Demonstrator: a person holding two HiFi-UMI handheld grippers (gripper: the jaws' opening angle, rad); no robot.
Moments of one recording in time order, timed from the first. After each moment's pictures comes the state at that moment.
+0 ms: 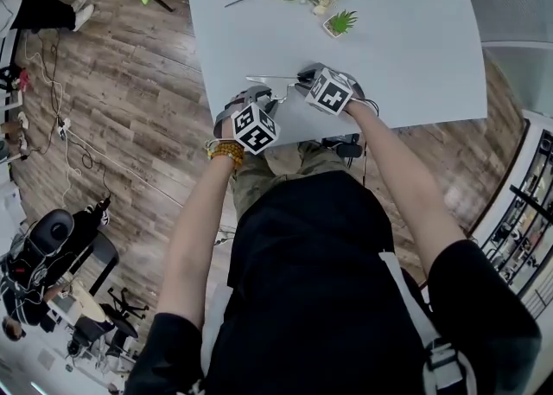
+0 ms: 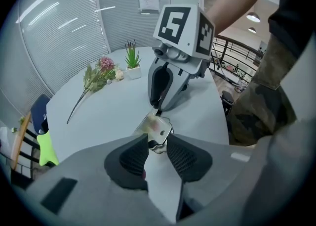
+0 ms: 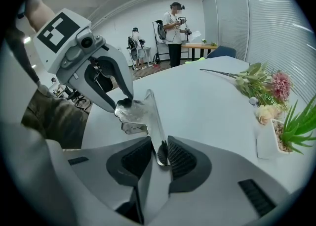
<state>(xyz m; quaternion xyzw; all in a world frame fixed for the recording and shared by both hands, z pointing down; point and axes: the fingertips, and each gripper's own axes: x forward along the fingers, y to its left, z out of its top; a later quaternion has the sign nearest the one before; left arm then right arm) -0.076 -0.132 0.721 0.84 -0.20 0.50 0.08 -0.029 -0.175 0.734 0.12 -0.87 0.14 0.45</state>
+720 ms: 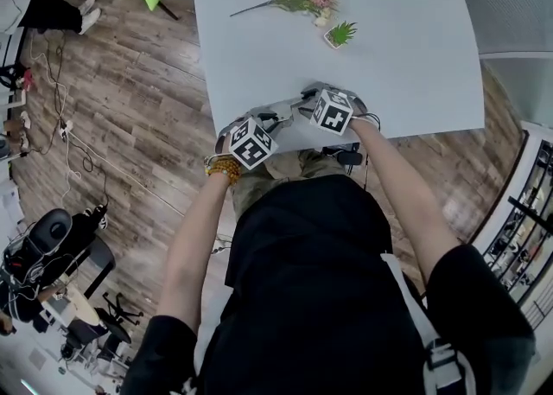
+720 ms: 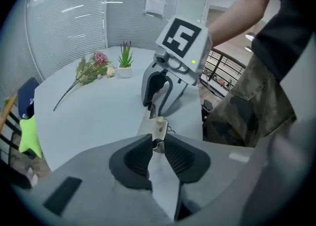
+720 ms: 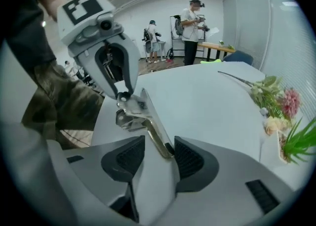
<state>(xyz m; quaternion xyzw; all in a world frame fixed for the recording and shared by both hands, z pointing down) -0.066 -0.091 0.708 0.85 -0.16 0.47 0.17 -0.022 -0.137 0.732 0.05 -0.87 0.08 0.48</state>
